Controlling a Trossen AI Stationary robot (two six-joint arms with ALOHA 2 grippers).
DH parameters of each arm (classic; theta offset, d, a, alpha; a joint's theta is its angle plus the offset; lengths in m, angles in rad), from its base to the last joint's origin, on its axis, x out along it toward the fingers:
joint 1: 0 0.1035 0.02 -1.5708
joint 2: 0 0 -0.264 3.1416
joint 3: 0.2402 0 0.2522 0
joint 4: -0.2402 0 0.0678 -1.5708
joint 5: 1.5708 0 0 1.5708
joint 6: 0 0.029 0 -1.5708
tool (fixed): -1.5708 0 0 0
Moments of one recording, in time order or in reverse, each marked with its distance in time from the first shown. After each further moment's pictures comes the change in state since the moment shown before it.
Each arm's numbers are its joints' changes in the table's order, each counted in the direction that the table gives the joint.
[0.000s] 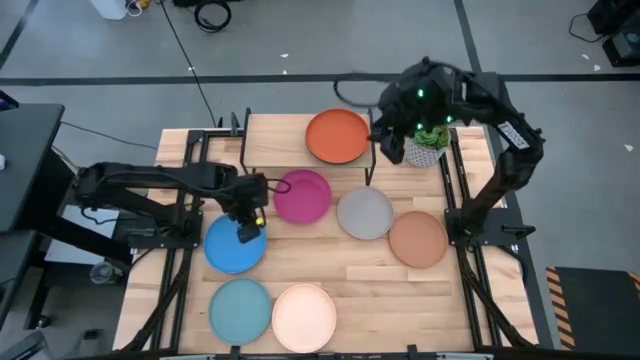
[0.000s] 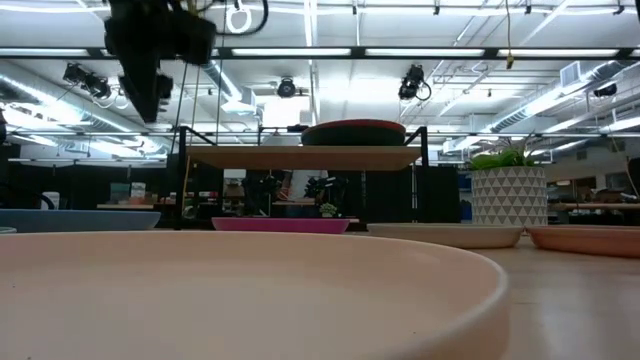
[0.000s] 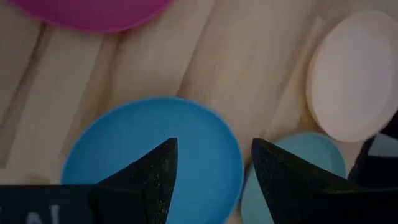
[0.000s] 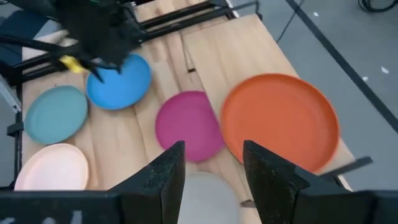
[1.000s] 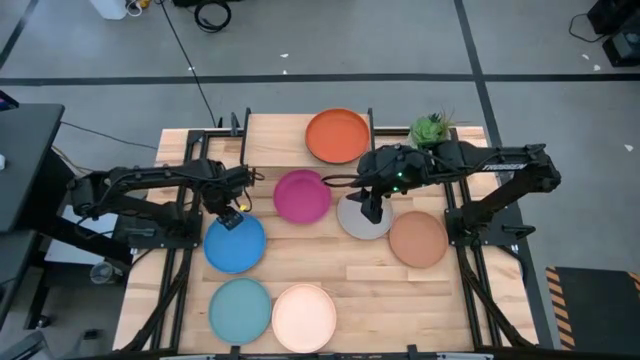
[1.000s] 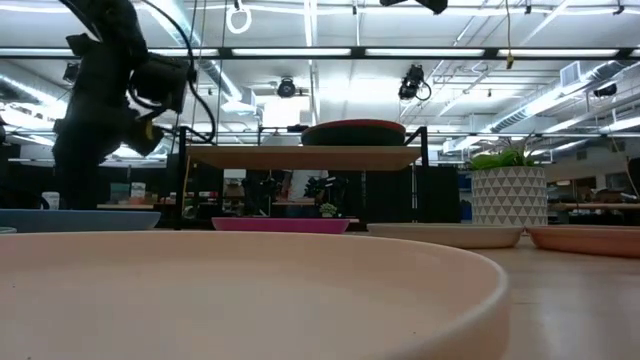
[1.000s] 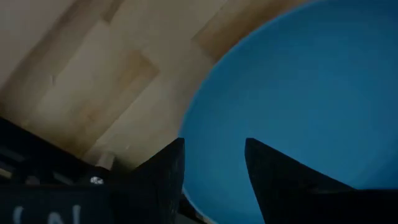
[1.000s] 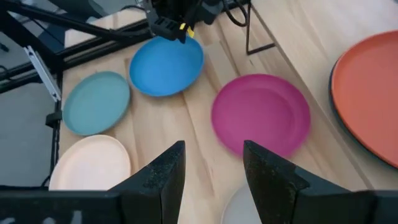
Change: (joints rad) left arm 0.336 -0.055 -0.375 -0.061 0.070 0.032; right arm 0.298 -0.234 -0.808 0.617 -0.109 0.241
